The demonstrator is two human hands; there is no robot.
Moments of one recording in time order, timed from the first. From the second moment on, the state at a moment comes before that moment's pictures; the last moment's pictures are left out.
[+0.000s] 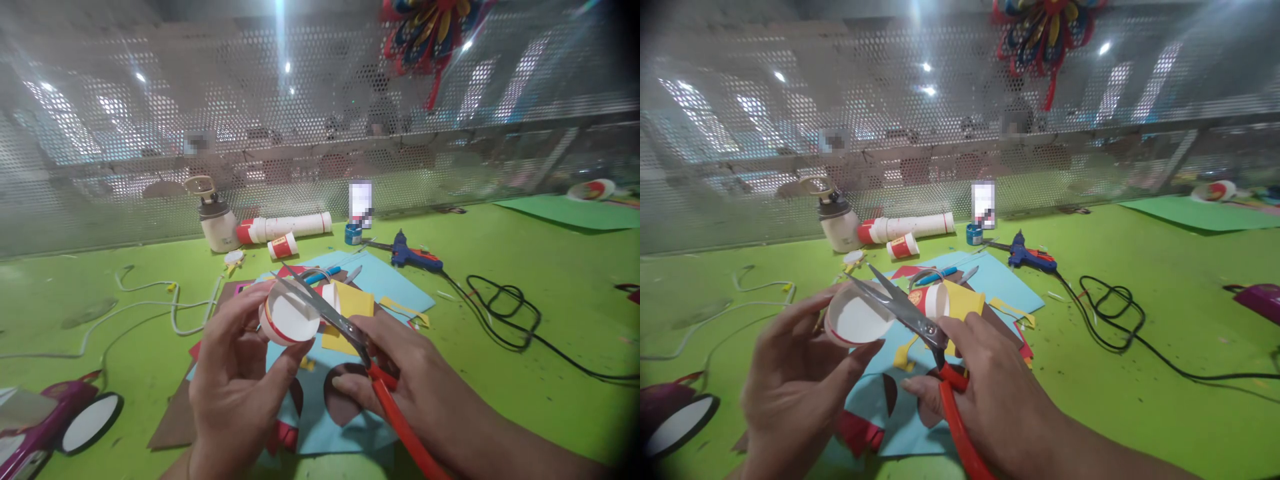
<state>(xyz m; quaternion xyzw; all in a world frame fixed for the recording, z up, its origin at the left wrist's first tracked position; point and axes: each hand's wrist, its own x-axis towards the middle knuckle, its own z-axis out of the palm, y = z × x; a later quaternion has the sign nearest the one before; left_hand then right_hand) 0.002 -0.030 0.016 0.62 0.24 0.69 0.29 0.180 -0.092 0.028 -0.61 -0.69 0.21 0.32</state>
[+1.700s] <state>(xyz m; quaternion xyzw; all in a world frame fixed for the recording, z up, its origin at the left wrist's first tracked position) -0.003 -0.029 0.024 0.62 0.23 0.68 0.31 0.179 -0.092 0.030 -0.61 -0.70 0.19 0.32</state>
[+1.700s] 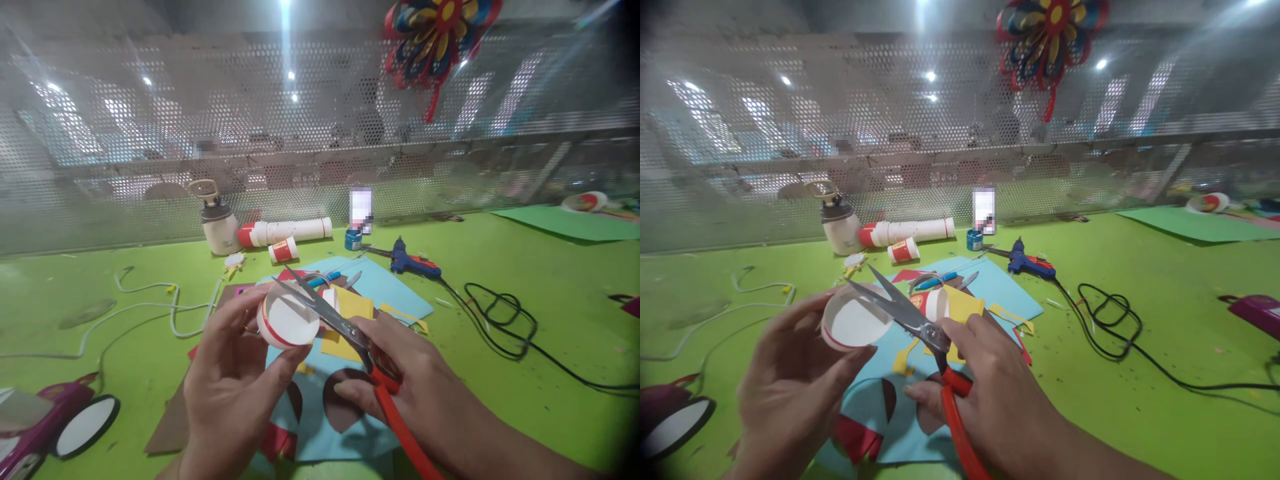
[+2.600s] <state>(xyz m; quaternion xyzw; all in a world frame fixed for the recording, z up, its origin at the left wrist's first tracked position) -0.006 -0.030 0.028 0.58 0.25 0.66 0.40 0.184 -0.091 0.025 -0.60 -0.70 0.19 0.33</state>
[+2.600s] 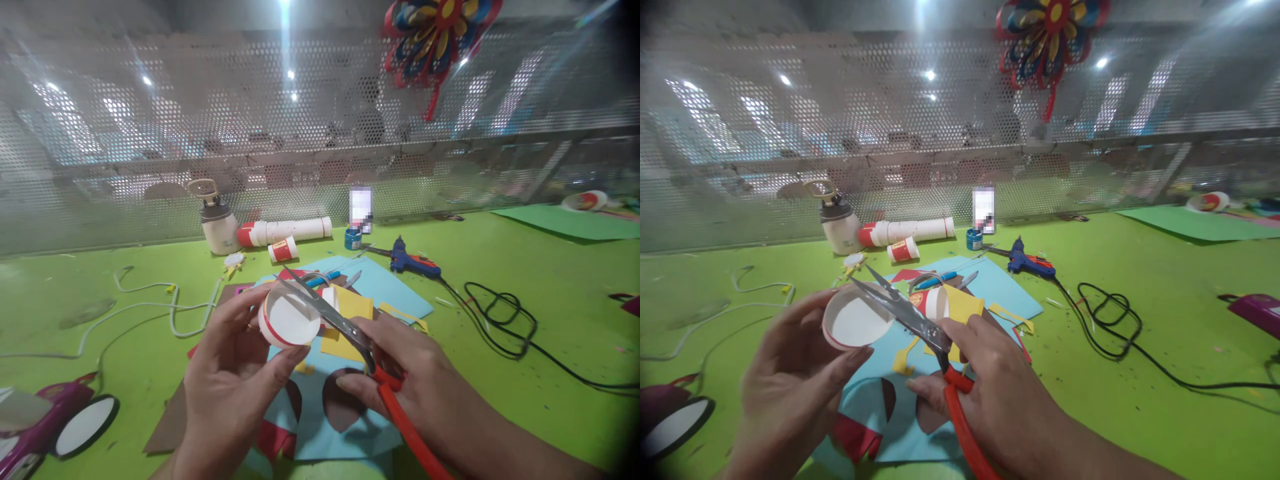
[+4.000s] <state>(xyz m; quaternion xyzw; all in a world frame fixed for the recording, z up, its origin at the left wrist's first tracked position) -0.007 -0.028 0.027 0.60 0.22 0.65 0.41 0.184 -0.092 0.030 -0.61 -0.70 0.17 0.33</state>
